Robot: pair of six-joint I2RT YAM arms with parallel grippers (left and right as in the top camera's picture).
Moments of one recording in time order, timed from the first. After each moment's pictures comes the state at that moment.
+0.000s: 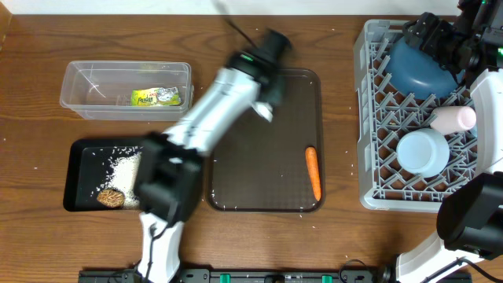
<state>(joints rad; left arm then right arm) -0.44 2.09 1.83 -0.88 -0.05 -0.37 -0.23 1.84 1.72 -0.65 -0.32 0.36</state>
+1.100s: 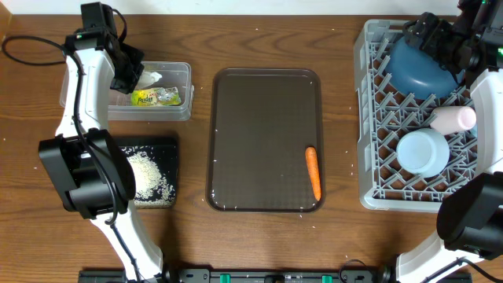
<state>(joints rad) 0.19 2.09 1.86 -0.96 0.04 -1.02 -0.23 1.84 1.72 -0.65 -0.32 0.36</state>
